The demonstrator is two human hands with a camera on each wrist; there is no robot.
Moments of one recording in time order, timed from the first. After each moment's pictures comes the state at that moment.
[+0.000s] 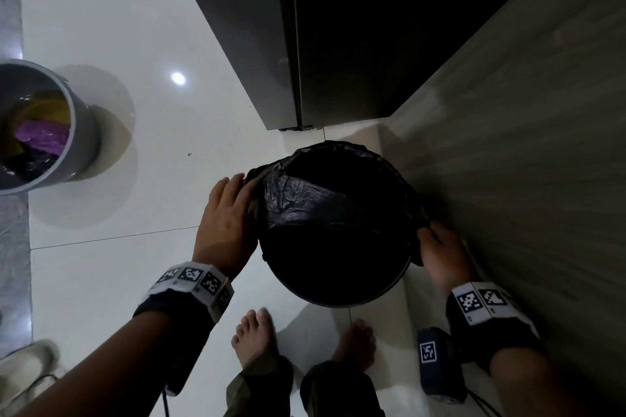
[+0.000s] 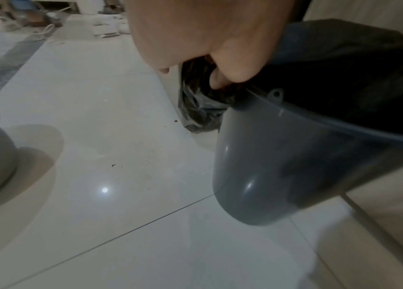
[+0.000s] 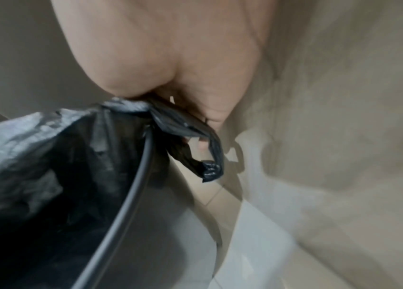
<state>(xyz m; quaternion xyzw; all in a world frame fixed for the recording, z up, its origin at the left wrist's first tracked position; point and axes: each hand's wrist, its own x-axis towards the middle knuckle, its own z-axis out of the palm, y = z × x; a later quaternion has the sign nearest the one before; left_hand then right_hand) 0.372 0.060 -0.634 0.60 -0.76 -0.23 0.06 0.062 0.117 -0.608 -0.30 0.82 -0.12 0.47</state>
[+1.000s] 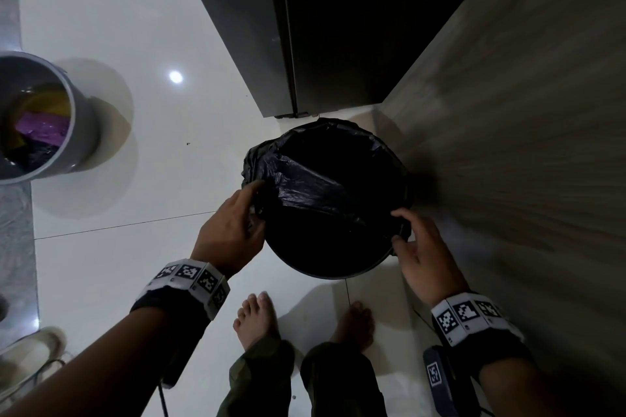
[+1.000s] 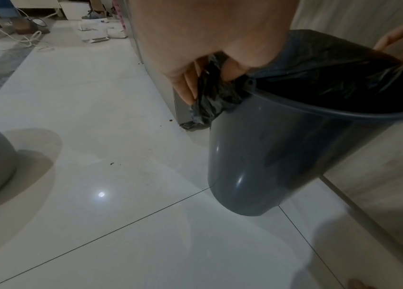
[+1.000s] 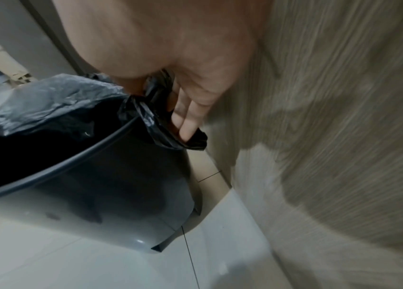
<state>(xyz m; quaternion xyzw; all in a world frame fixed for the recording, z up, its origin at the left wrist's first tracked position) 0.362 0.096 -0.609 0.64 -0.69 -0.35 0.05 0.074 0.171 -0.603 -0.44 0.76 -0.13 0.46</state>
